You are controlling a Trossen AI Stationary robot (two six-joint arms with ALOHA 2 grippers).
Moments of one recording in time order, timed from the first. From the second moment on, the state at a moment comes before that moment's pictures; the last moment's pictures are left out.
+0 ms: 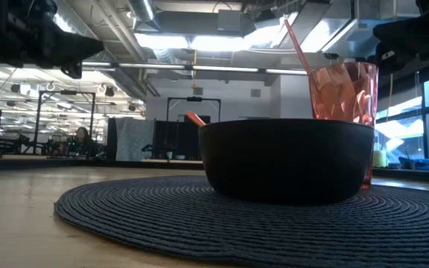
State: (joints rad) left arm -0.19 0.27 0.01 0.34 -0.27 0.03; right arm 0.29 0.10 0.10 0.05 0.18 -0.03
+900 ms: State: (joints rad) left arm -0.20 0.08 0.18 -0.01 -0.17 0.05; right arm 0.29 0.00 0.12 0.03 0.09 -0.03
